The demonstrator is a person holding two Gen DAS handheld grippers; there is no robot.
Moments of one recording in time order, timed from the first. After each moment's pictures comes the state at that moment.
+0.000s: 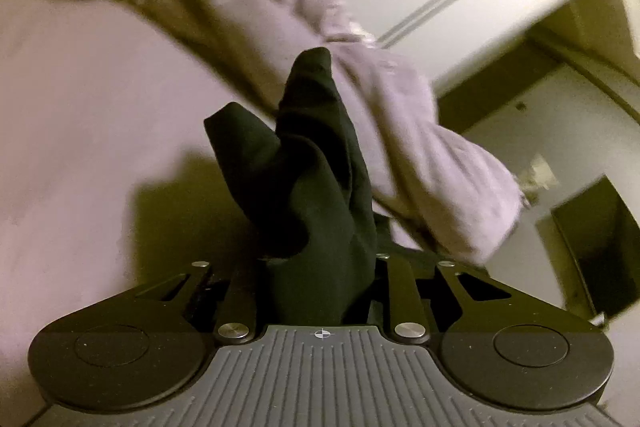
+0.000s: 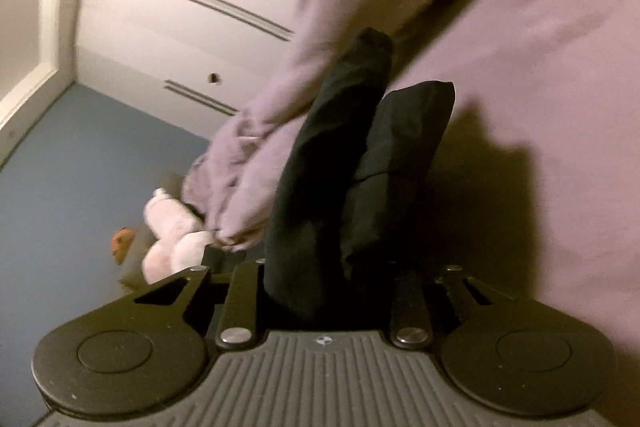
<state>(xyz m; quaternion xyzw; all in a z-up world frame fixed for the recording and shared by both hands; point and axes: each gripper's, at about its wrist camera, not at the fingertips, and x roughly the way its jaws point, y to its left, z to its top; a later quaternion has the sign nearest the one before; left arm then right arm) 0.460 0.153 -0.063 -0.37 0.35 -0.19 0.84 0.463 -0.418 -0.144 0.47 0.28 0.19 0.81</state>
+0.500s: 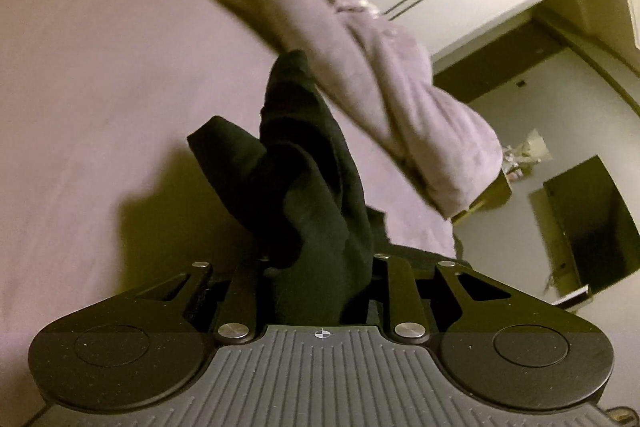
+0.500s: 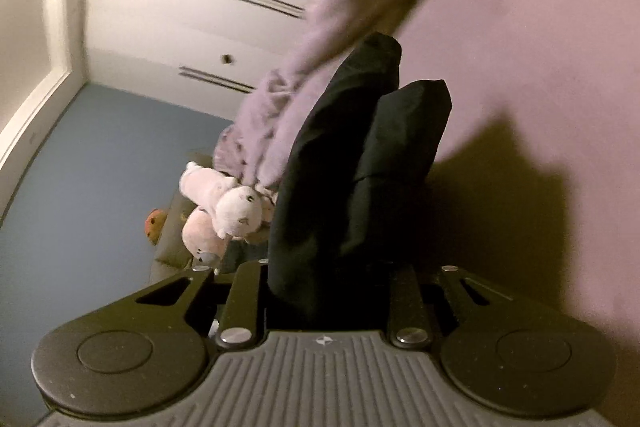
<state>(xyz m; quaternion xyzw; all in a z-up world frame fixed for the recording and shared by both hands) 0.322 0.206 -0.065 -0.38 0.41 -0.19 0.81 0.320 -0.405 -0.127 0.52 0.32 0.20 0.77</state>
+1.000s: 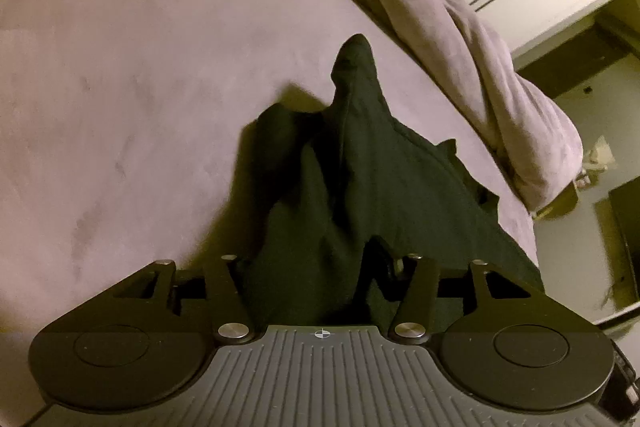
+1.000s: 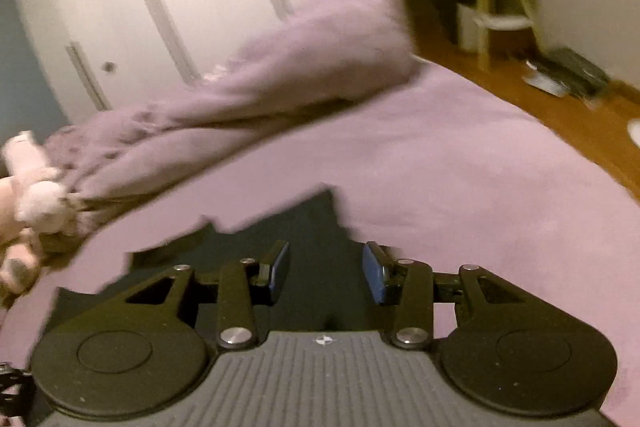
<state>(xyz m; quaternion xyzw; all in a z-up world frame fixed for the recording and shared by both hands) 0.301 0.223 -0.151 -0.37 0.44 -0.09 0.81 0.274 -0.314 -0.066 0.21 0.25 -0.06 0.94</state>
